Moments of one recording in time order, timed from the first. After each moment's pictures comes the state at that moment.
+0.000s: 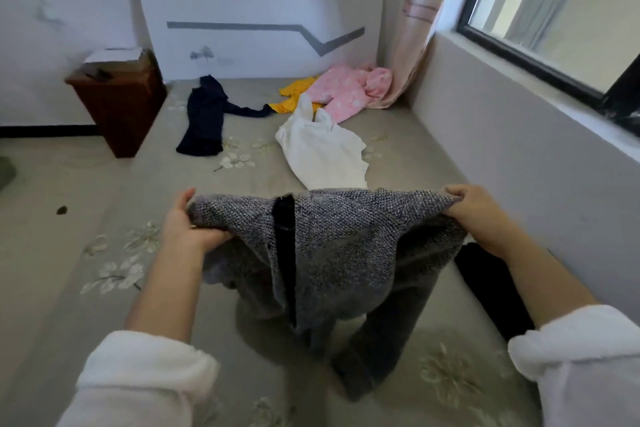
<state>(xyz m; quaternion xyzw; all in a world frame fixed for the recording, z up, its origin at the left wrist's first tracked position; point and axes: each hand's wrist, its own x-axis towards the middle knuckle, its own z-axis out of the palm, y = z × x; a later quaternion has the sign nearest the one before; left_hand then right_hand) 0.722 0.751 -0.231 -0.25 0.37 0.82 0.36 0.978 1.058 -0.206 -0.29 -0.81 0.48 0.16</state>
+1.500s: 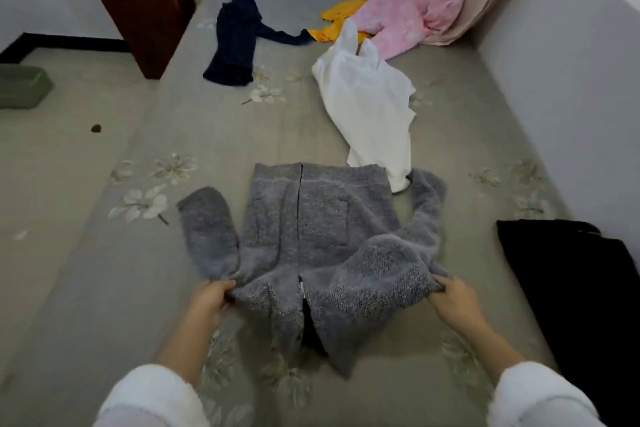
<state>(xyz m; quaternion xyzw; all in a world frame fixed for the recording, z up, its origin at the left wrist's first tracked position) 0.771 0.675 -0.460 -0.35 0.68 0.56 0.32 0.990 1.001 -0.411 -0.45 -0.84 0.30 -0.13</state>
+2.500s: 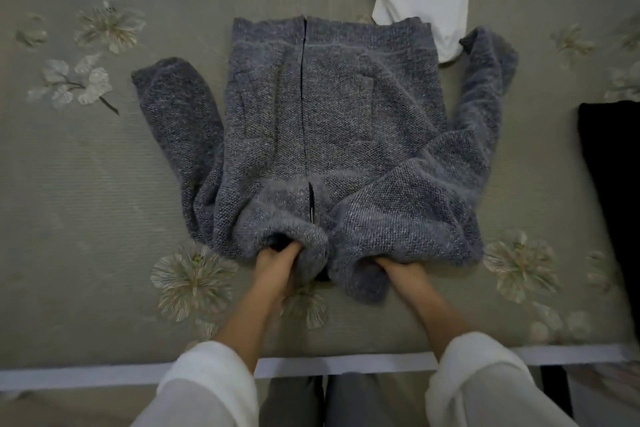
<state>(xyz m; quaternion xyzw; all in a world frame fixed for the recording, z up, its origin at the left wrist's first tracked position) 0.867 0.717 -0.586 -0.28 0.72 0.49 0.41 0.984 0.882 -0.595 -0.59 -0.58 0.56 -0.08</state>
